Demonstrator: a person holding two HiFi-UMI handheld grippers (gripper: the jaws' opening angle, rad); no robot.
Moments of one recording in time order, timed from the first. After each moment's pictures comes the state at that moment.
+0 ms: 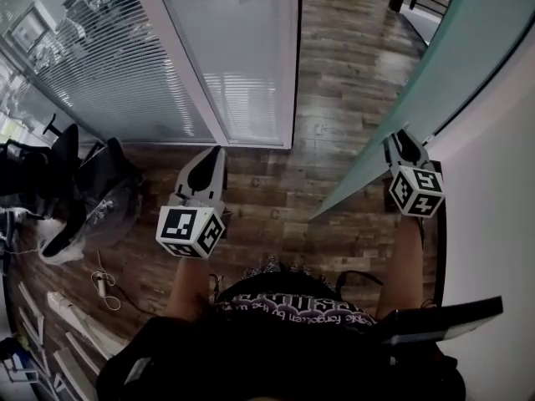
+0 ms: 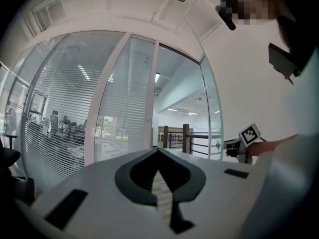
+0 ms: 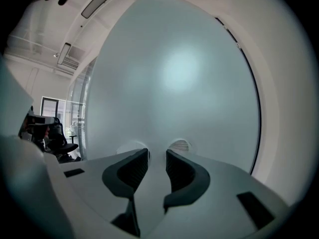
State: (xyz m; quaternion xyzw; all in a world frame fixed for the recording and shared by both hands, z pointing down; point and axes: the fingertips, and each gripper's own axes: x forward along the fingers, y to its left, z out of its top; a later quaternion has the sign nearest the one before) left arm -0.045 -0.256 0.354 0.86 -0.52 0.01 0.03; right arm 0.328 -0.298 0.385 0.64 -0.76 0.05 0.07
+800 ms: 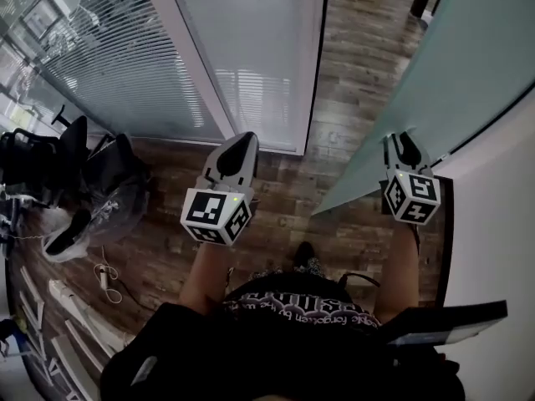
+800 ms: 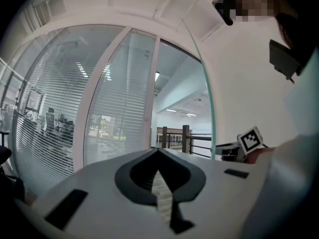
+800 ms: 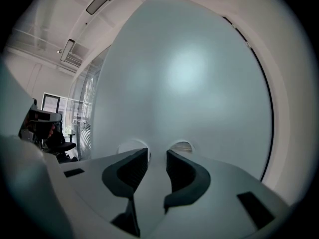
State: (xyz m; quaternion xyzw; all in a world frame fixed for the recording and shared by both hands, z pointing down) left arm -0.006 -0.346 0.351 0.86 -0.51 0.00 0.03; right arm 0.296 -0.386 0.384 0.64 -0.77 0.02 0.07
